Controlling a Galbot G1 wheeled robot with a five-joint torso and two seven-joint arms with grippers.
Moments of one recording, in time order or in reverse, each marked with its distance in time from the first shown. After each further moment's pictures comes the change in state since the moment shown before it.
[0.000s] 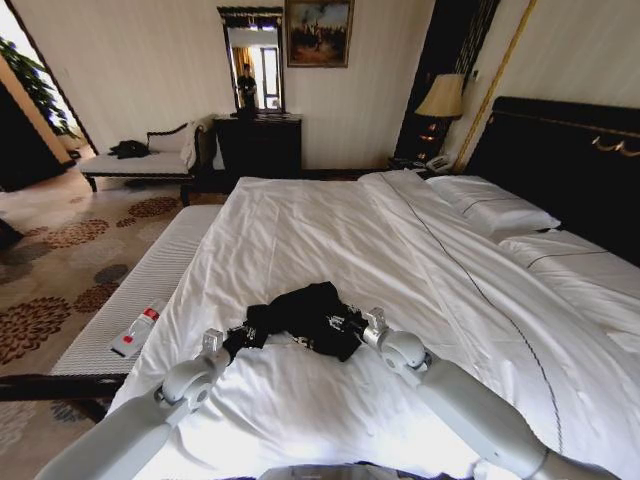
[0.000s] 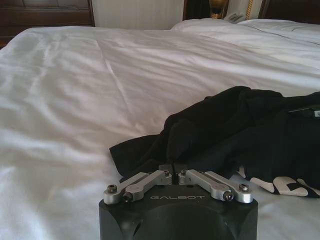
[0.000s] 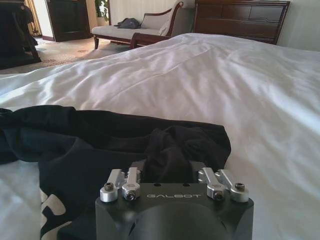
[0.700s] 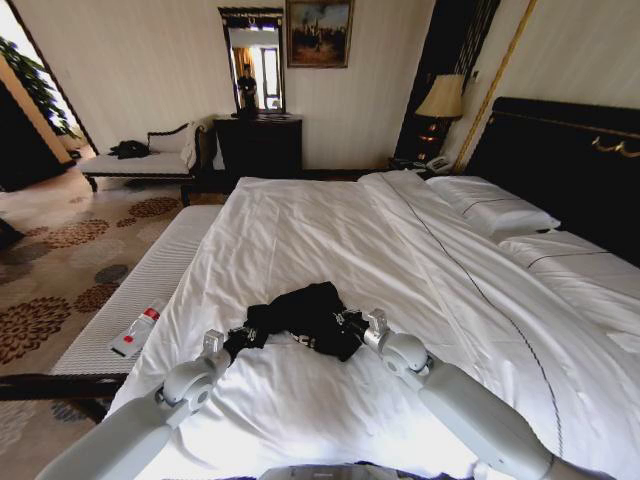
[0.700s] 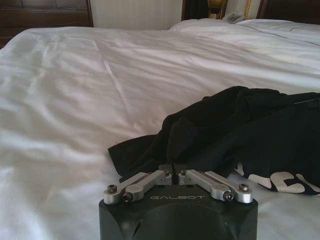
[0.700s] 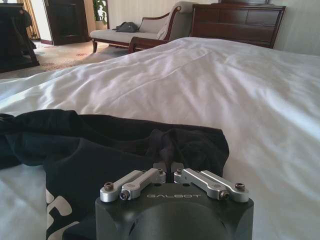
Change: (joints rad) left arm 0.005 0.003 -0.001 -0.008 0.004 0.000 0.002; right arm -0.026 -0.002 0.023 0.030 -0.006 0.001 0.012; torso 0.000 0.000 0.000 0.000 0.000
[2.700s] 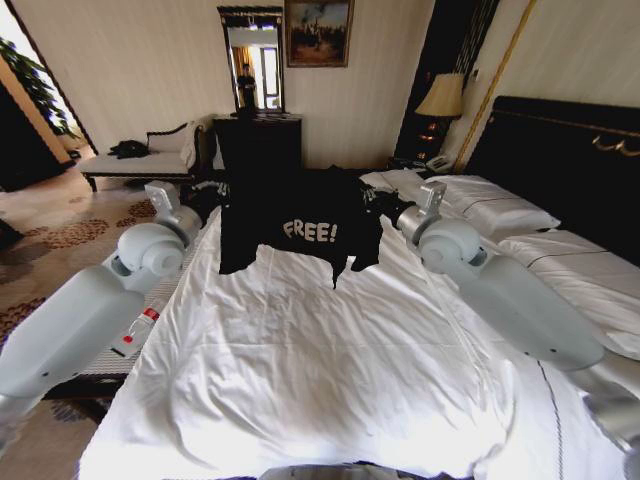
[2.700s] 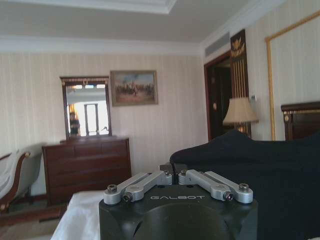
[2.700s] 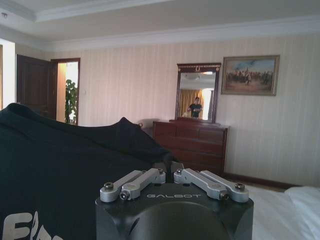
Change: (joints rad) left arm -0.752 0.130 0.030 -0.018 -0.302 0.038 -0.129; right arm 0.633 -0.182 -0.040 0.078 0.459 0.012 0.204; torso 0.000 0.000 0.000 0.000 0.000
